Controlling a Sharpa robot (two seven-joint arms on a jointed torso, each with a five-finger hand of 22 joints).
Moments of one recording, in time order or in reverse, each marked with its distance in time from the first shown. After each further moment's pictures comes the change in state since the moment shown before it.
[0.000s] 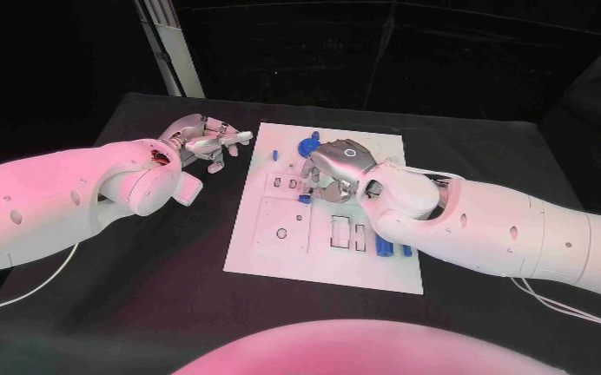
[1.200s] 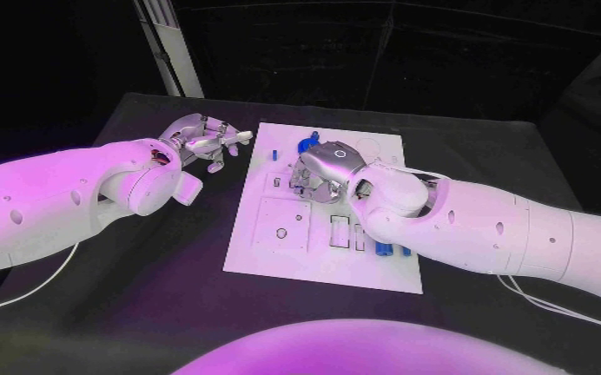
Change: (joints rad) left arm 0.000 0.002 0.000 0.000 -0.001 -0.001 0.002; left_hand 0.000 0.000 -0.008 0.000 0.000 0.000 0.000 0.000 0.001 0.000 0.000 0.000 0.001 0.000 0.000 0.000 0.000 0.000 0.006 -0.001 0.004 0.005; right arm -0.001 0.051 -0.001 -0.027 0.040 0.015 0.009; right_hand 0.037 0.037 0.030 -0.036 0.024 0.030 0.001 0.006 0.009 -0.017 0.002 -0.009 0.006 0.000 0.000 -0.009 -0.005 0.000 0.000 0.000 -0.001 0.000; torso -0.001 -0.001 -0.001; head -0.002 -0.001
